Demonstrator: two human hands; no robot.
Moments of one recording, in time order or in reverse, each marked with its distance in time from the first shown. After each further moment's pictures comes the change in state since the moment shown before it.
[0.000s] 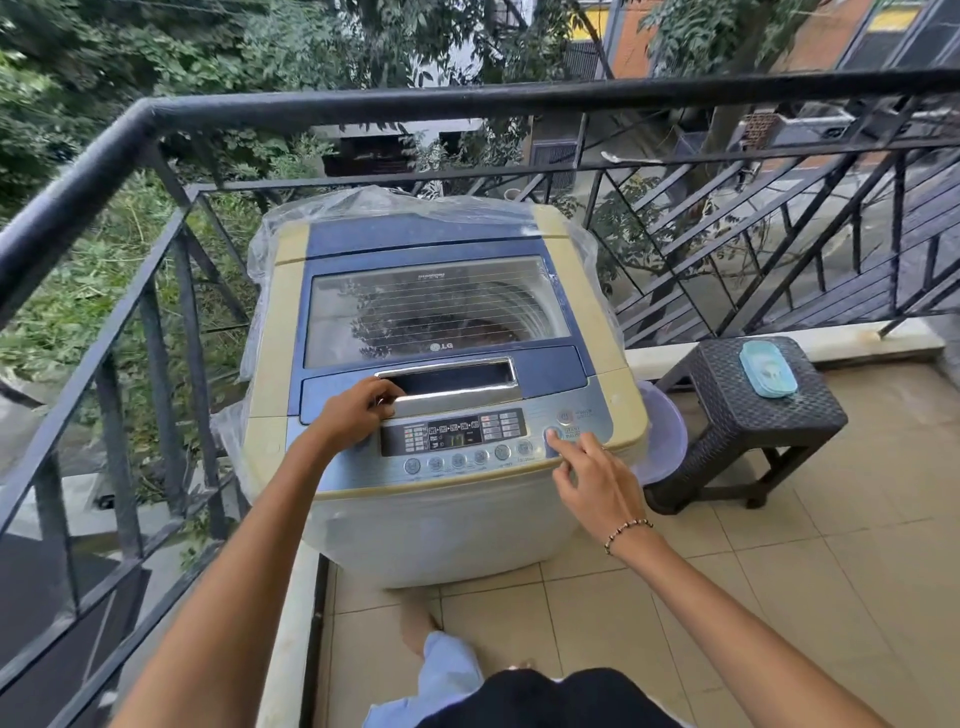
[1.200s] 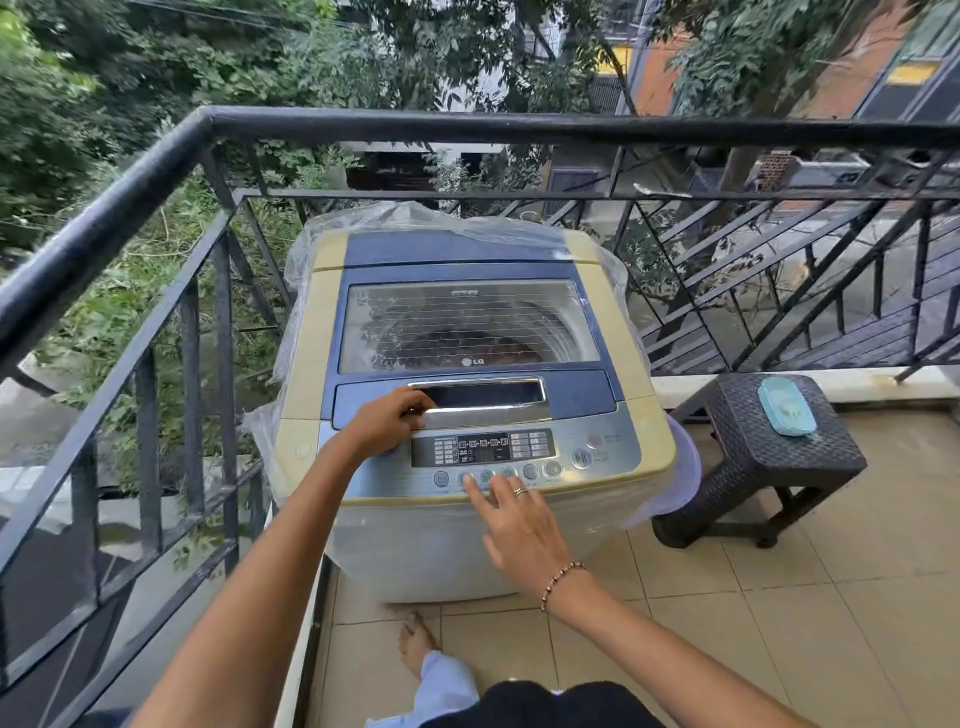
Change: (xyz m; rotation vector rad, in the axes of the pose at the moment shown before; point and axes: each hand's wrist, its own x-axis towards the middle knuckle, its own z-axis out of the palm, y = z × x) left_hand -0.006 0.004 -0.009 -0.026 -0.040 0.039; right_hand -0.016 -0.096 0.035 -0.226 0.004 -0.481
